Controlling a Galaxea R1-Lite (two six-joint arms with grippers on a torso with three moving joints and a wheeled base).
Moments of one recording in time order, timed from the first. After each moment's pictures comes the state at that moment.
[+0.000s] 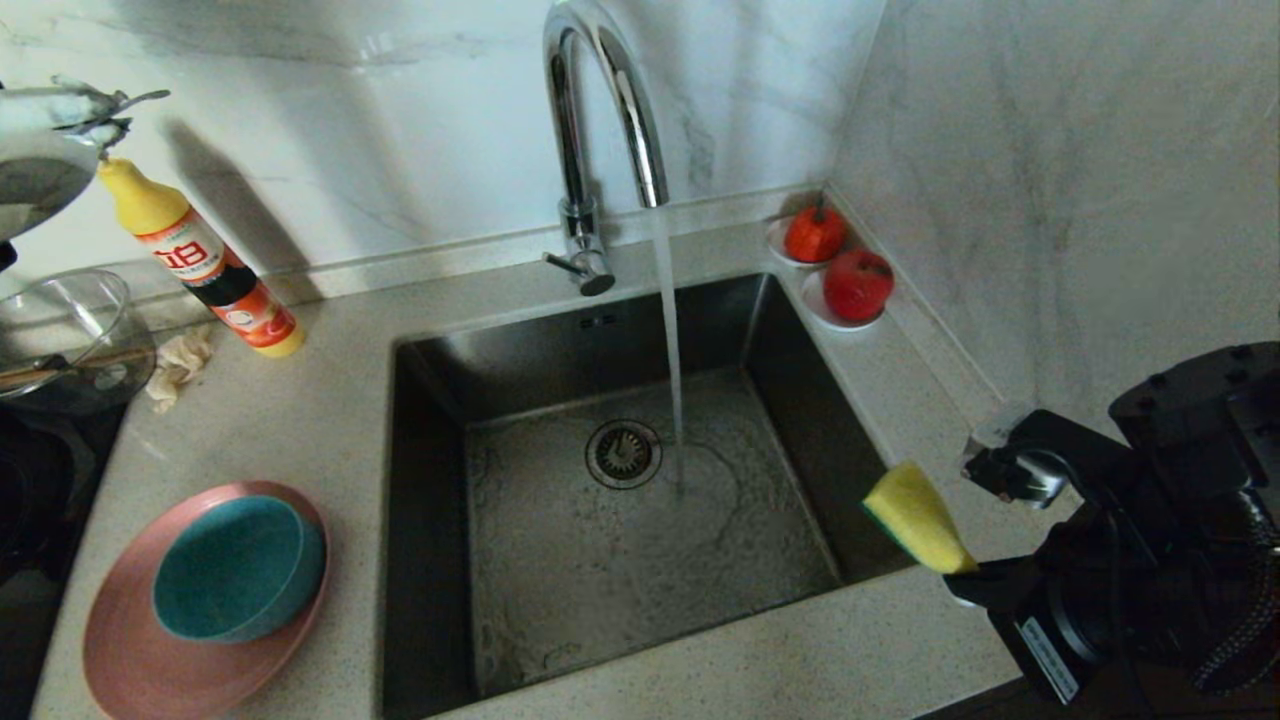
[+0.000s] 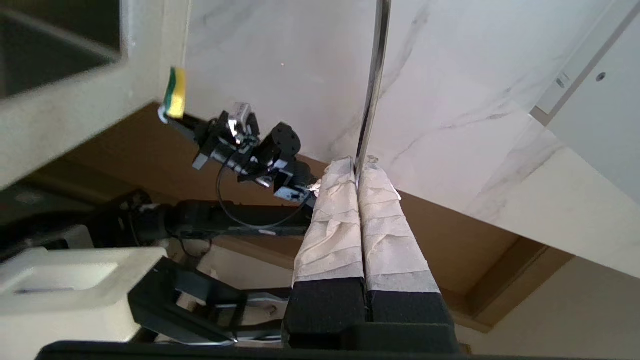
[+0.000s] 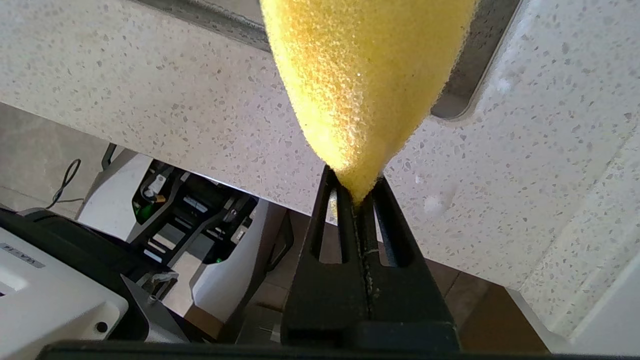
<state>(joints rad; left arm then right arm) 0.37 1.50 -1.06 -1.52 -1.52 -2.51 0.67 1.36 -0.91 0.30 -0.21 -0.01</state>
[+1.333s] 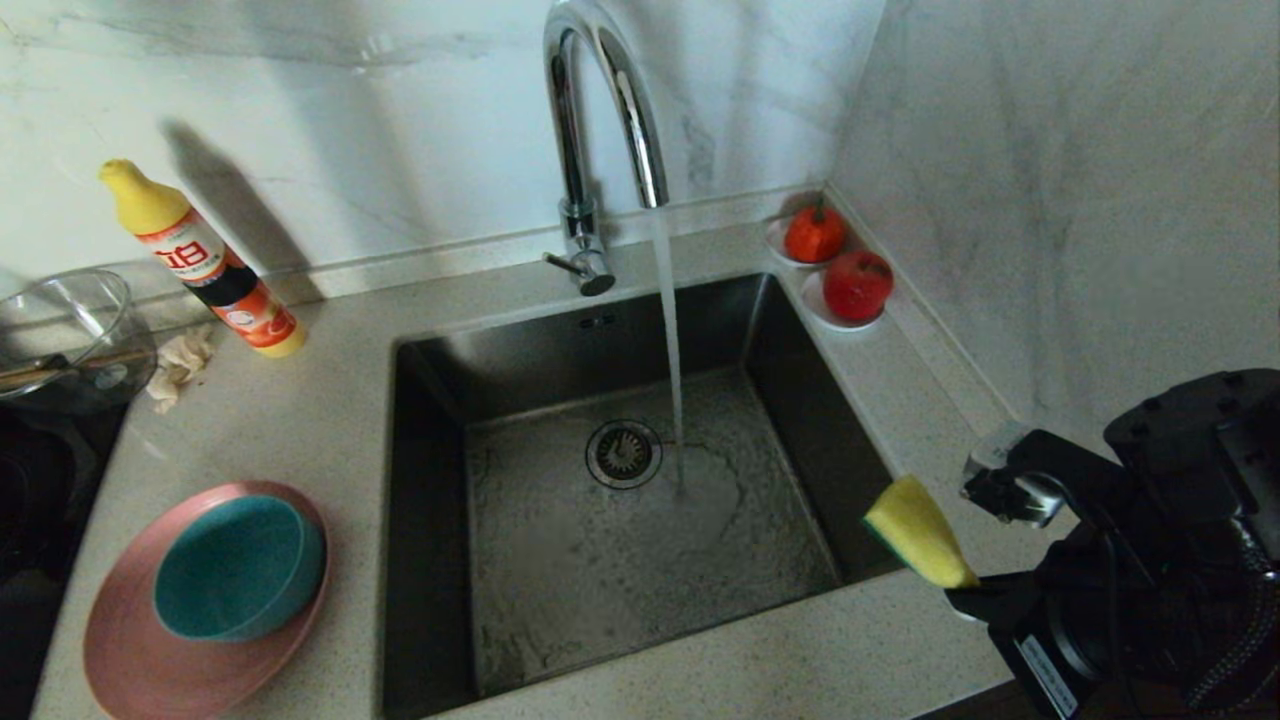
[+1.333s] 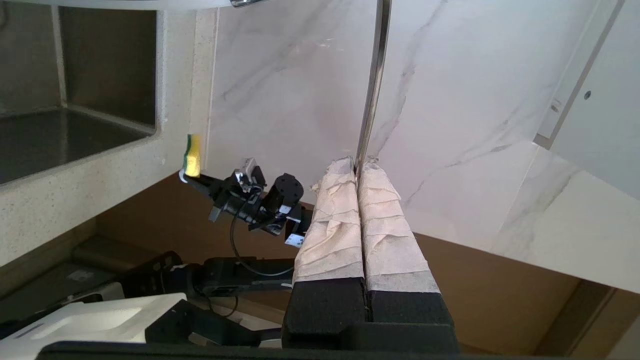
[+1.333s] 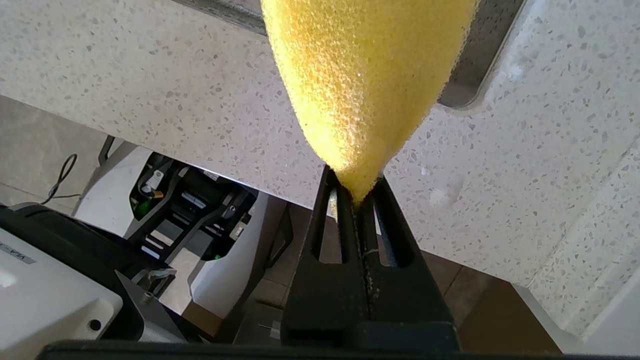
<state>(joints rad) 0.60 1.40 -1.15 -1.52 -1.52 -2.56 0.67 1.36 -0.86 0.26 -0.21 -0.02</state>
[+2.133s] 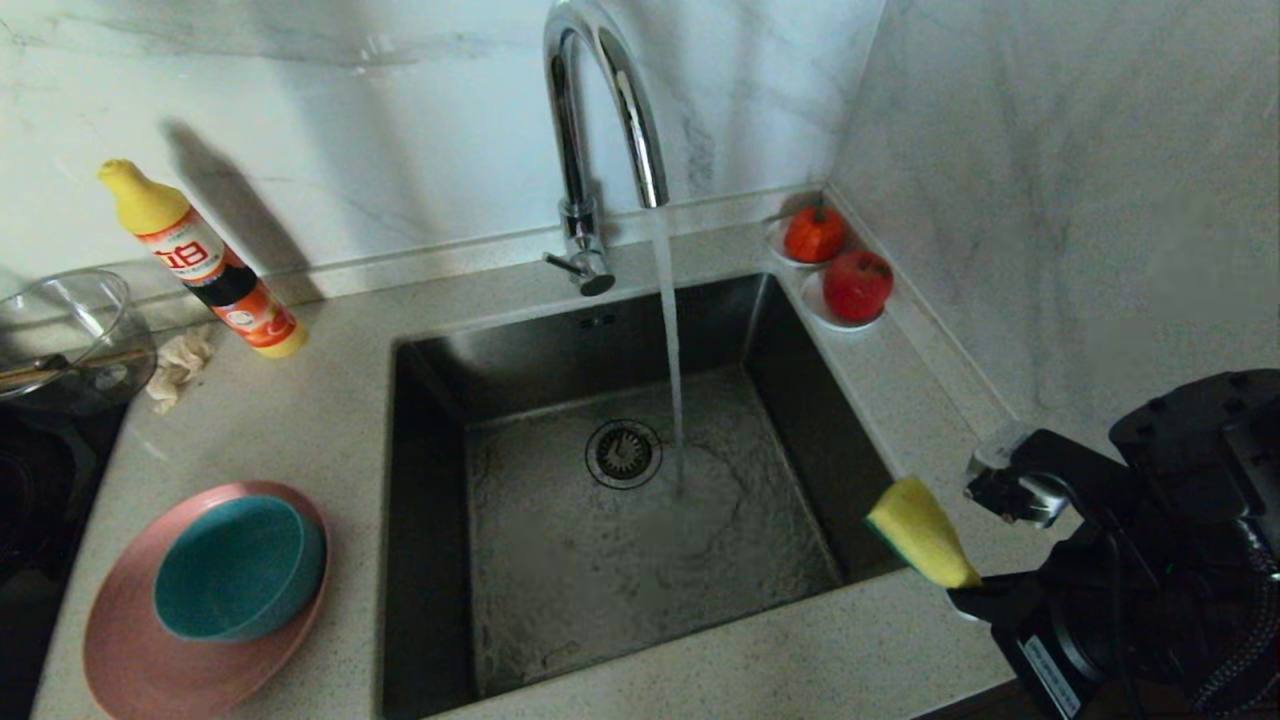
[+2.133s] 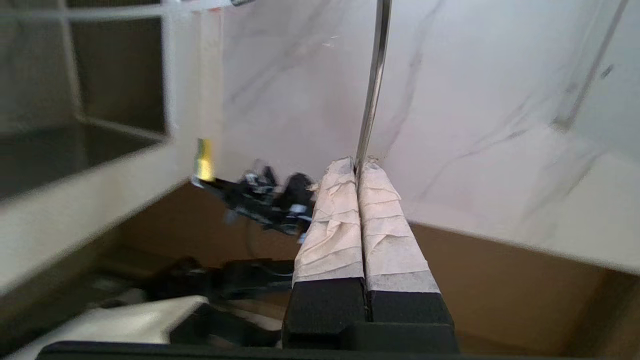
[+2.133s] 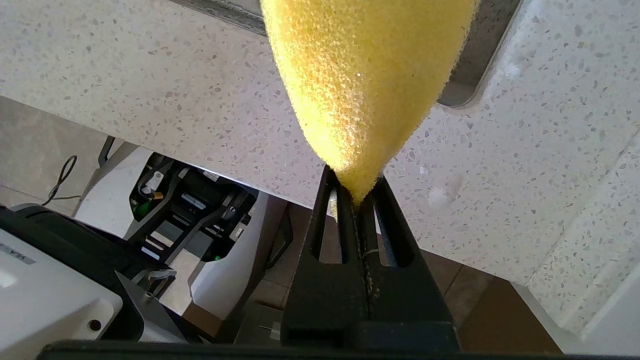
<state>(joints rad) 0.60 1.36 -1.11 -1.52 -1.52 -2.48 0.67 1.35 -0.86 0.26 -0.21 -0.01</state>
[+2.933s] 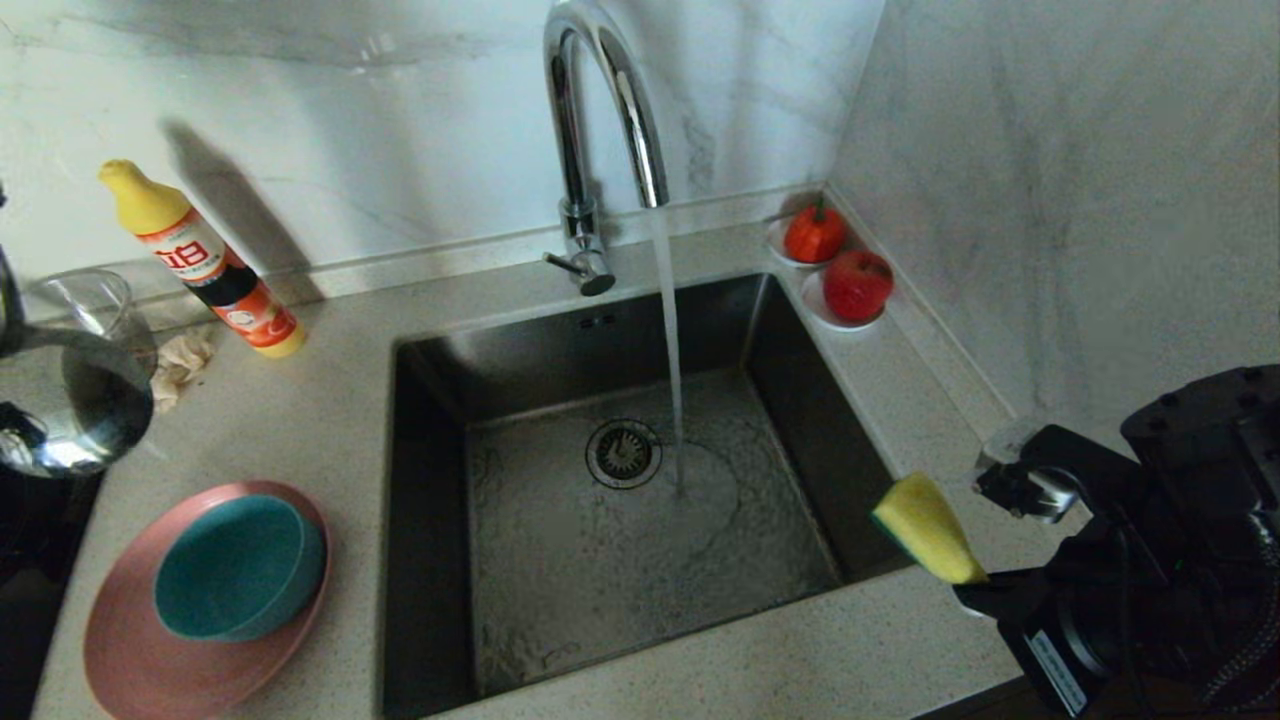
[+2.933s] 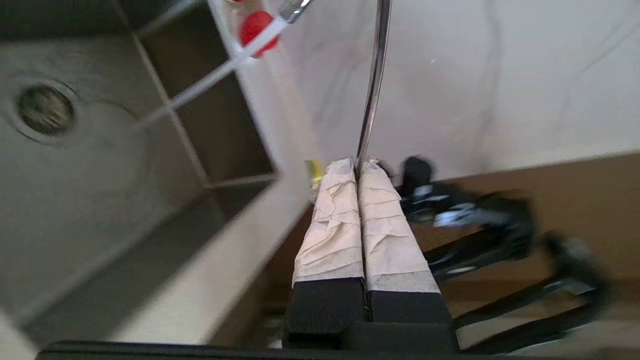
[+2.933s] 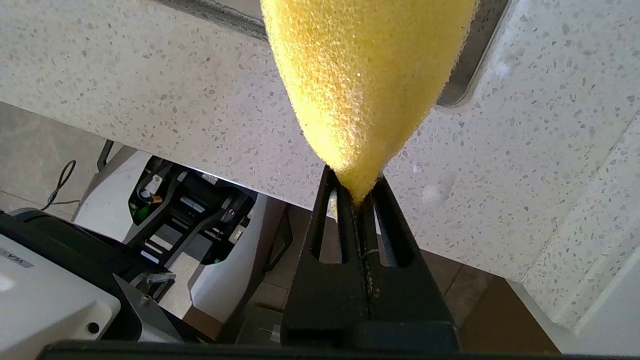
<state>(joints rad) 0.60 1.31 -0.82 -1.52 -1.52 -1.75 0.65 1.34 -0.86 0.26 -0.21 -0.02</state>
